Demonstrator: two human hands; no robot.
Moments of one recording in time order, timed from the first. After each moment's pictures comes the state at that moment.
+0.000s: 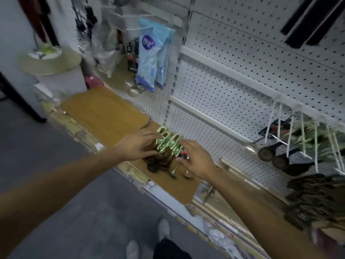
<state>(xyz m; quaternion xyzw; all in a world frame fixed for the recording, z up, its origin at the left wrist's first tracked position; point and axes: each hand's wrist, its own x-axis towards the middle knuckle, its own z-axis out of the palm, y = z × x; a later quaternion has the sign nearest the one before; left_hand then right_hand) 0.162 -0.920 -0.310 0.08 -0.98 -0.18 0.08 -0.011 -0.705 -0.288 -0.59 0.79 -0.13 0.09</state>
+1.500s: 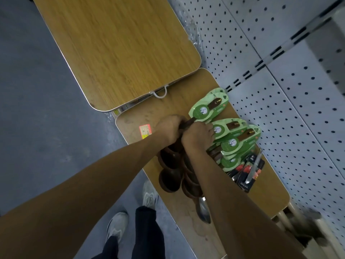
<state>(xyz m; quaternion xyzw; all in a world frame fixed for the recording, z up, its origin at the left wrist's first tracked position) -0.035 -1.094 -0.777 0.44 -0.79 -0.42 -0.02 -0.119 -1.040 -0.740 -0.27 0.93 0.02 0.24</state>
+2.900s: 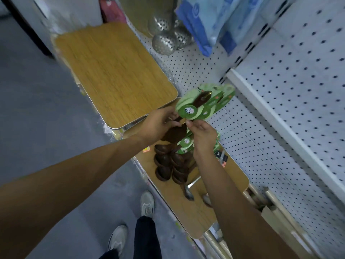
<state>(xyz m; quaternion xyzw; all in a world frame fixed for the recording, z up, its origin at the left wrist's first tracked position) 0.017 -1.072 -0.548 0.34 -0.74 -0.54 0.20 -0.114 -0.977 -0.543 -0.10 0.69 -0.62 0.35</state>
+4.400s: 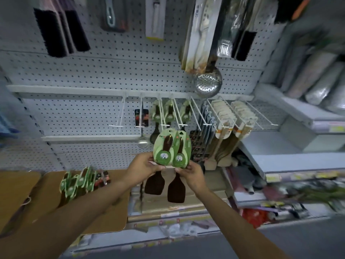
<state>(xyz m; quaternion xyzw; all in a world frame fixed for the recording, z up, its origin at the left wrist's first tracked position) -0.051 -0.548 -0.255 -0.01 -0.83 -0.56 0.00 -0.084 -0.339 -0.288 -0.04 0.74 -0.66 0.10</state>
